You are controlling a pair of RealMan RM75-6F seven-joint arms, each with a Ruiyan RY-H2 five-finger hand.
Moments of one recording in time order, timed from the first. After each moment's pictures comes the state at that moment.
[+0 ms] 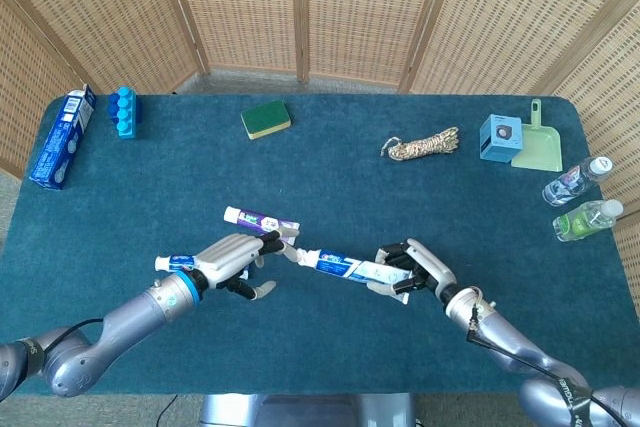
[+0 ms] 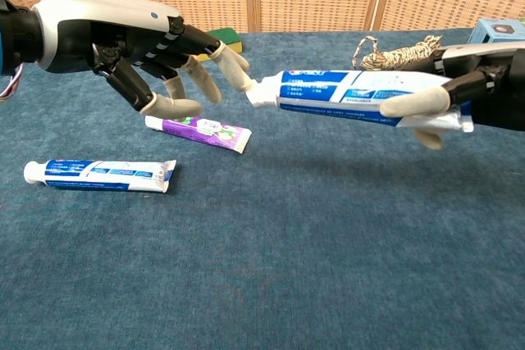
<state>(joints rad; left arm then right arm) -0.88 -1.14 -0.15 -1.96 1.12 0.66 -0.17 0.59 -1.18 0.24 -1.87 -1.21 0.64 0.82</state>
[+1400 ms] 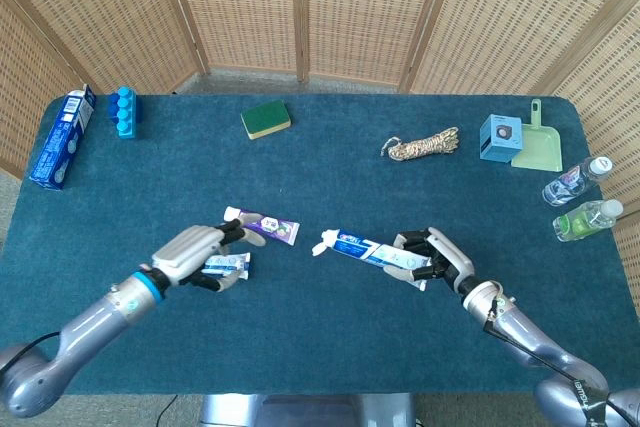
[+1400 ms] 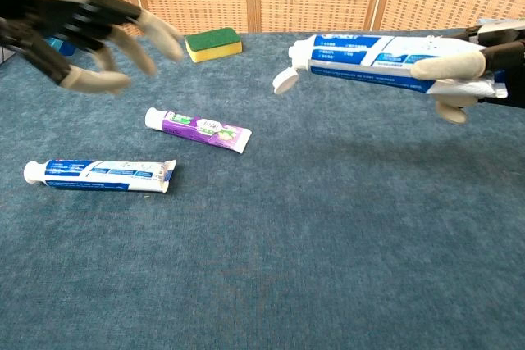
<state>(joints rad) -0.74 -0.99 -0.11 -2.02 1.22 0.80 -0.19 0.55 -1.14 0.23 -1.80 -1.33 0.70 1.07</state>
